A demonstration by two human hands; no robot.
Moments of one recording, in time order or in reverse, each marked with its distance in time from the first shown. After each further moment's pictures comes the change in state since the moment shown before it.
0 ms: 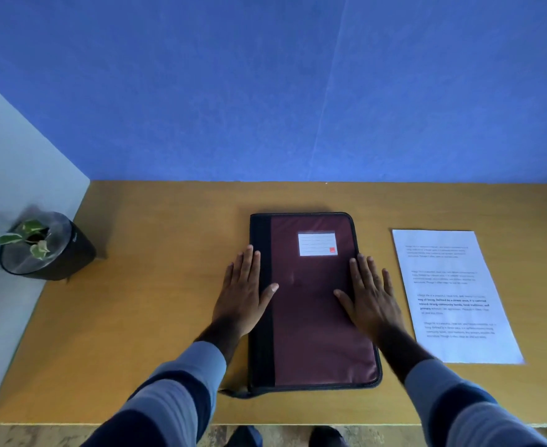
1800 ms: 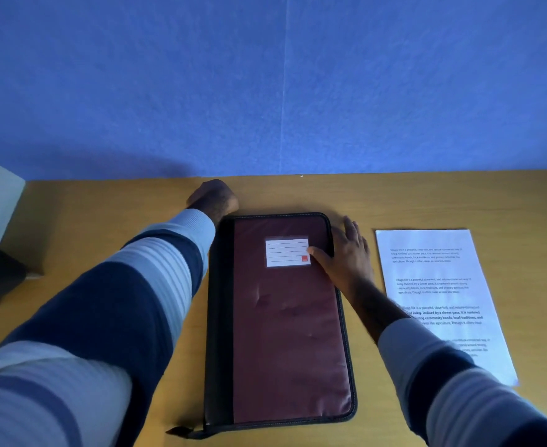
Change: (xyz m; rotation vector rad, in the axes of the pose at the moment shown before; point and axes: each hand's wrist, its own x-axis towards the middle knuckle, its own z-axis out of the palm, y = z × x) left_hand 0.226 0.043 -0.111 0.043 -0.211 -0.532; right_hand 0.111 0.017 -0.033 0.387 0.035 0.168
